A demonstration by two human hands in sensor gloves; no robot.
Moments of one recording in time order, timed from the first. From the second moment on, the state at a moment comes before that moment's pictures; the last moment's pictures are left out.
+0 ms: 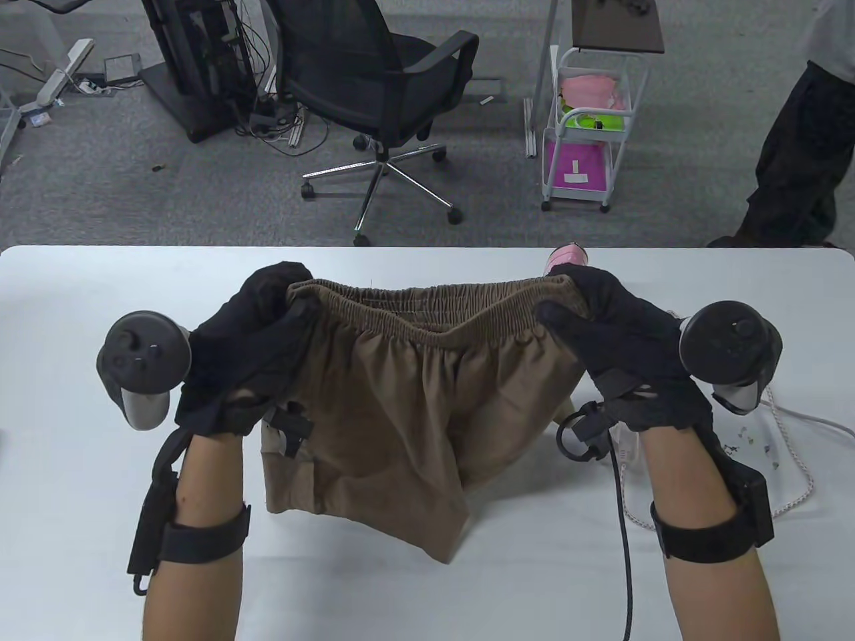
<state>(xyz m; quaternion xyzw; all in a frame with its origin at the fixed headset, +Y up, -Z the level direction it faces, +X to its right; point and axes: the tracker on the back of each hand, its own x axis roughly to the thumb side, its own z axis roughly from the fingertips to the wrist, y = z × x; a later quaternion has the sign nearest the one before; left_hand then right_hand) -0.236 -0.492 -0.319 0.17 -0.20 0.48 0.84 0.197 -0.488 -0.324 0.23 -0.16 0.85 0.45</state>
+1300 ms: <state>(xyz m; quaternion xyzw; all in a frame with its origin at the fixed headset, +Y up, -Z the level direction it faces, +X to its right) -0.300 -0.673 -0.288 0.00 -0.20 0.22 0.96 0.127 -0.670 -0.307 0.33 0.04 0.92 0.22</state>
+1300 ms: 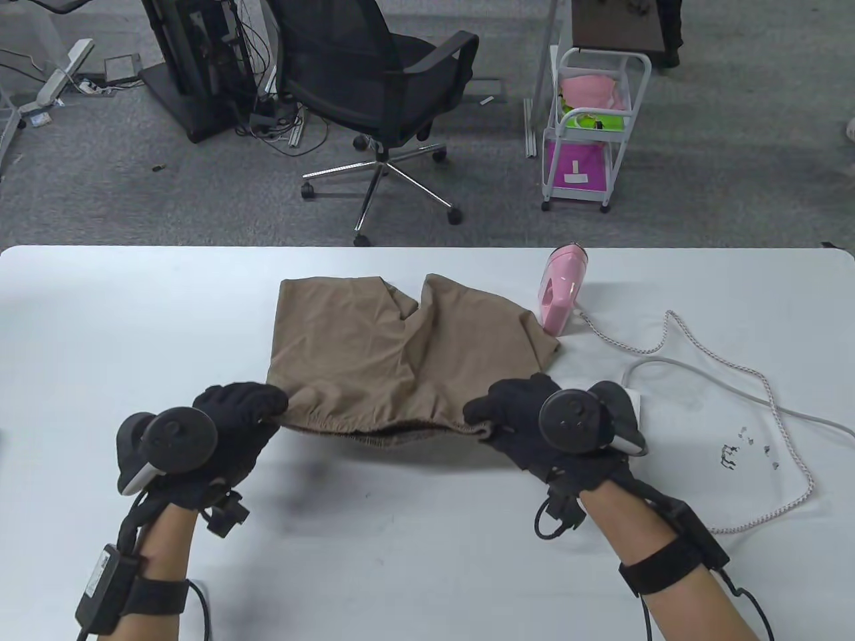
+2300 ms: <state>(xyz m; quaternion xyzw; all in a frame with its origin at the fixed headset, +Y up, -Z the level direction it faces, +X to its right) -0.269 -0.738 -0.222 -0.25 -0.27 -0.04 0.93 0.088 -0.763 -0.233 0.42 0.20 0.88 0.09</state>
